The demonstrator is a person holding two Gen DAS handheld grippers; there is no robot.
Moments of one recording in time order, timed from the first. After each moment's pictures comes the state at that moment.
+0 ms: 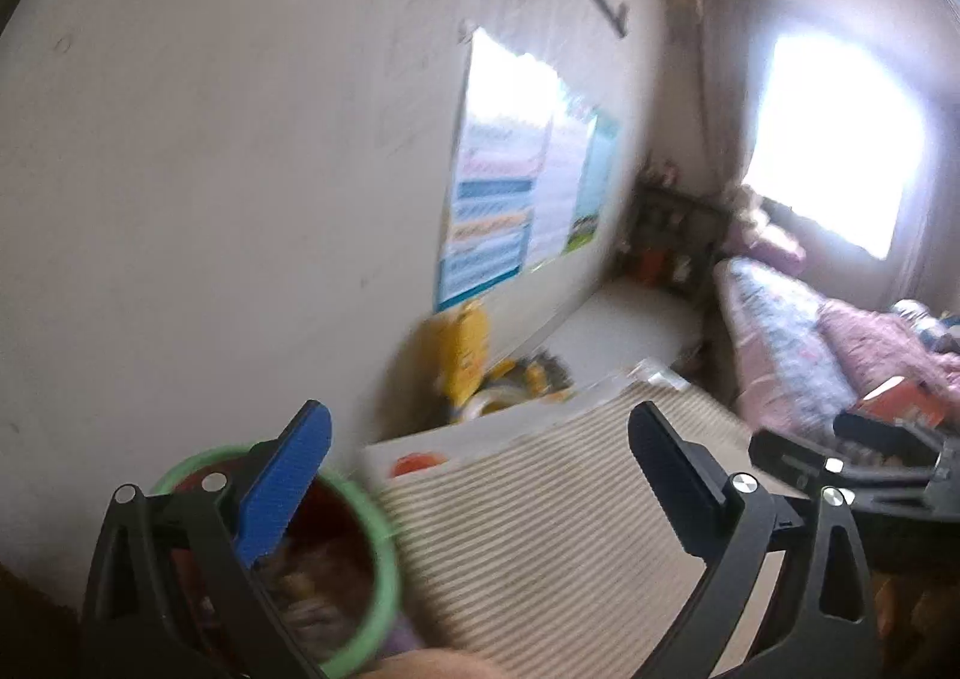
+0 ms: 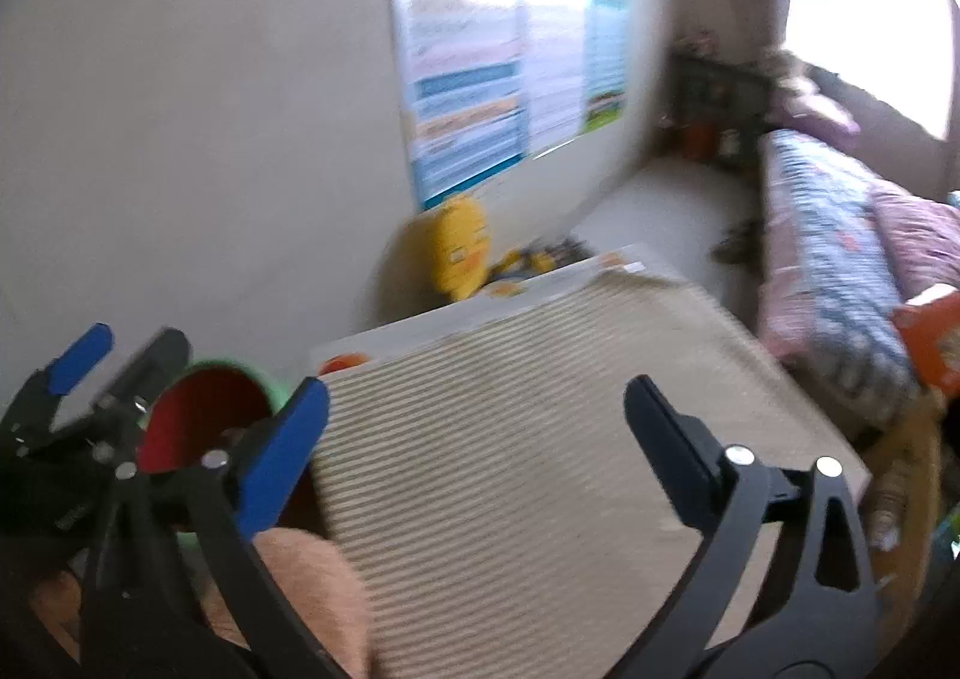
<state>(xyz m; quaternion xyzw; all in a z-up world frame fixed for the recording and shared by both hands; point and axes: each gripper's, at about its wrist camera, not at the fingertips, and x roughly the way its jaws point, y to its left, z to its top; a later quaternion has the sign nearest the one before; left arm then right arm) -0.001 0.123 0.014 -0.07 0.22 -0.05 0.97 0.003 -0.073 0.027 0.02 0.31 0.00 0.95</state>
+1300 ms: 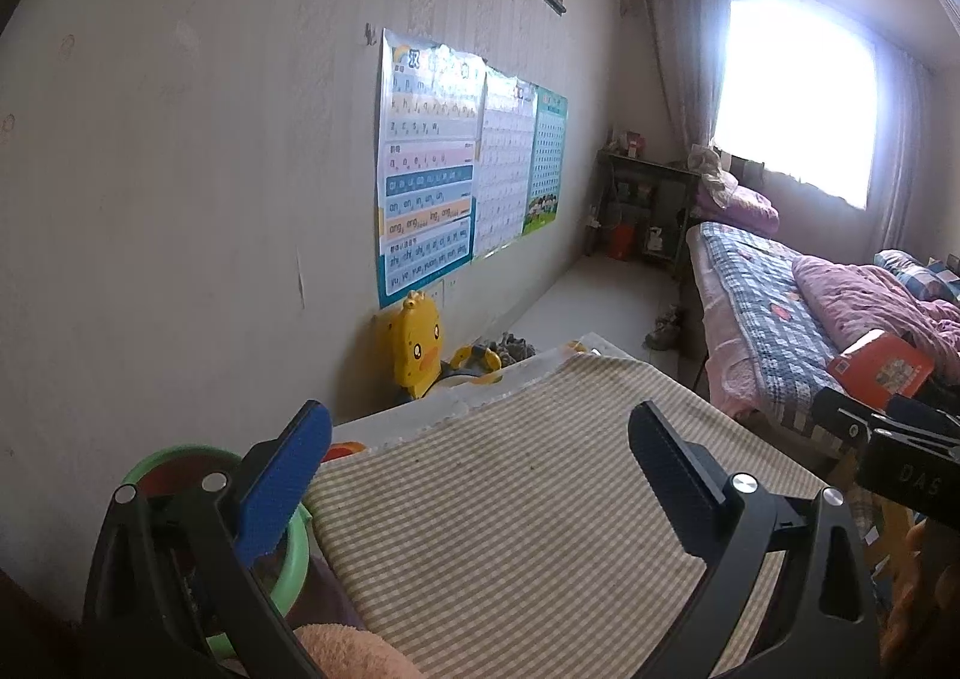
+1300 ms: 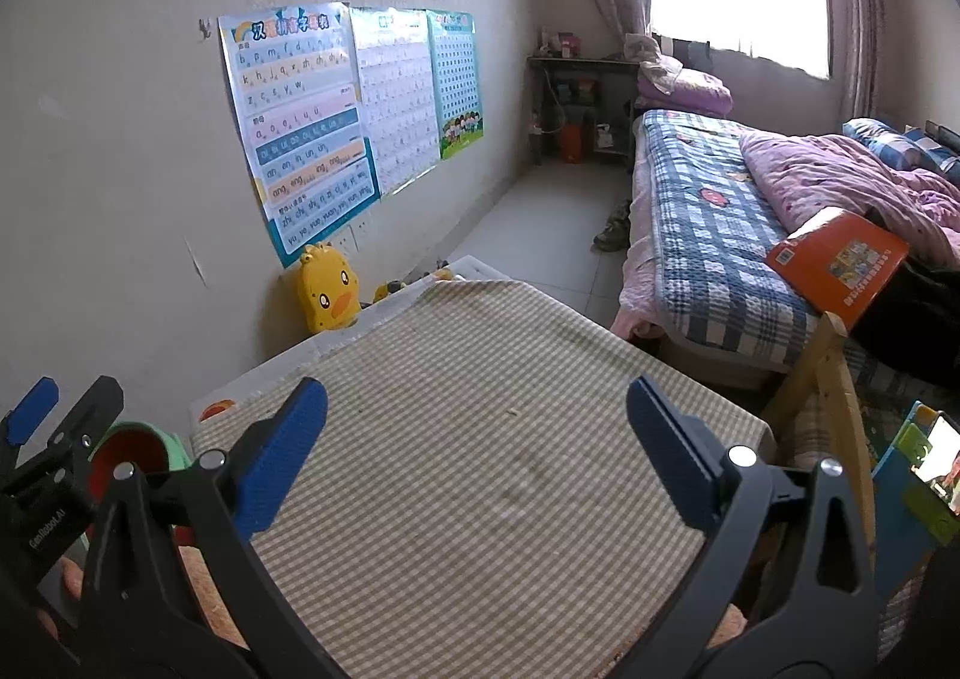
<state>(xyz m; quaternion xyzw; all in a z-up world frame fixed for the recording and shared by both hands) -0.022 0.034 0.021 -0.01 0.24 -0.07 0.97 -0.040 -0.185 0.023 0.08 0.29 -0.11 0.95</state>
